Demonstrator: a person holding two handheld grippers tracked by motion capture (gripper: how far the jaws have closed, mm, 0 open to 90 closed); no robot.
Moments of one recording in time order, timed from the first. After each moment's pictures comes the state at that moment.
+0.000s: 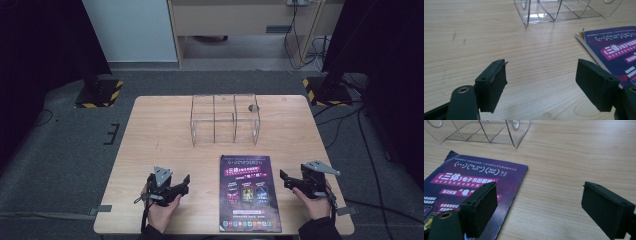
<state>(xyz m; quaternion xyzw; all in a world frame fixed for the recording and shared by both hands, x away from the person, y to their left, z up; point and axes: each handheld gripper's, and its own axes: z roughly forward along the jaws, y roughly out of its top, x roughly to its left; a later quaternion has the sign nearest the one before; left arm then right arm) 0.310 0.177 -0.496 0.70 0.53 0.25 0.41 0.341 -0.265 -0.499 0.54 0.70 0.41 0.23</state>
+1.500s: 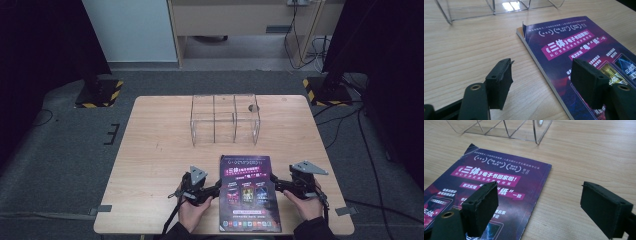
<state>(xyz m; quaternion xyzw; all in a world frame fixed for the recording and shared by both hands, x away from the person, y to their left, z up) 0.321 0.091 -0.510 0.74 0.48 0.17 0.43 0.341 -0.240 -0.503 0.50 0.73 0.42 0.21</state>
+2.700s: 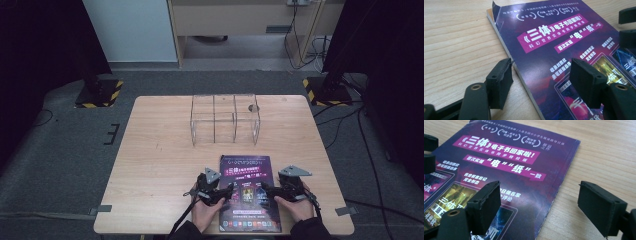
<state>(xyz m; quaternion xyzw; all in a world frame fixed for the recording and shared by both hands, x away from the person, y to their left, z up) 0.331 0.057 -0.535 0.76 0.48 0.13 0.41 0.343 -0.218 -0.531 0.48 0.77 0.38 0.18</state>
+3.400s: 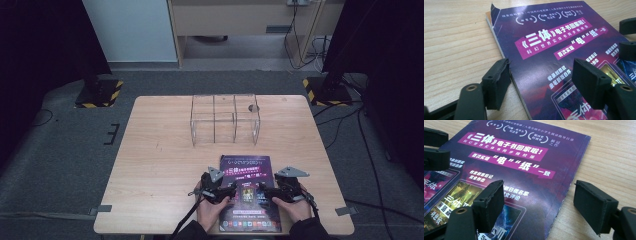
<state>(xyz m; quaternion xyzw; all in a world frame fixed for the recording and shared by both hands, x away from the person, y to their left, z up) 0.334 0.044 -0.535 0.75 0.50 0.15 0.40 0.342 -0.212 -0.535 0.48 0.77 0.38 0.16</state>
